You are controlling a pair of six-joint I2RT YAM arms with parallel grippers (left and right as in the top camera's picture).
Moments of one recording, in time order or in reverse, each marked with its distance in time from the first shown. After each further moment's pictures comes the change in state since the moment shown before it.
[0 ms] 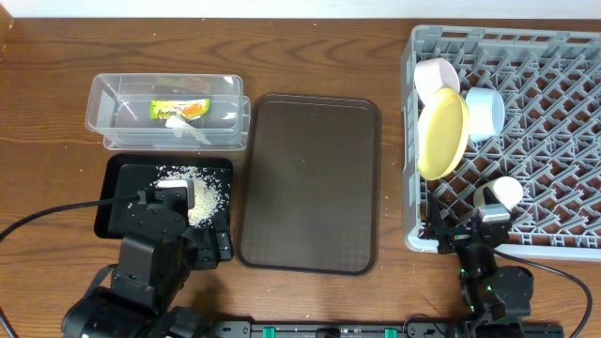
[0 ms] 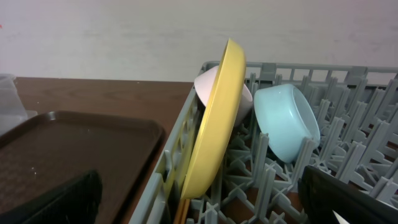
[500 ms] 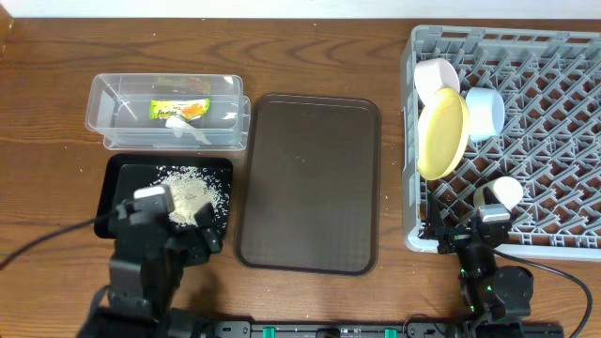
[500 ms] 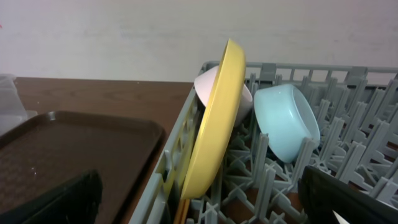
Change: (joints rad) left arm 0.186 -0.176 -0.213 0.204 0.011 0.001; right arm 0.000 0.000 0.000 0.000 0.000 0.000
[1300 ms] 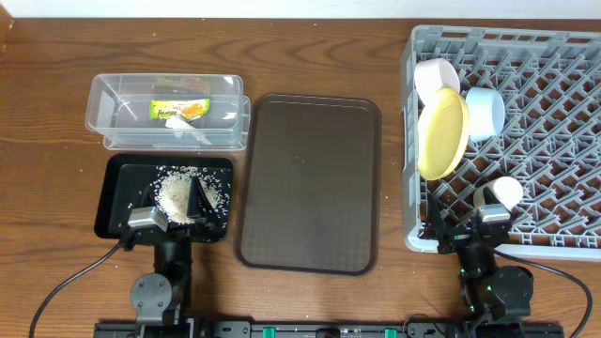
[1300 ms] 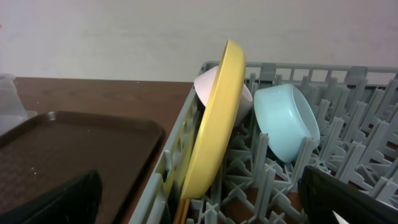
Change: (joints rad) left arm 0.172 -0.445 -0.734 1.014 0.039 0.099; right arm 0.000 0.000 0.000 0.000 0.000 0.000
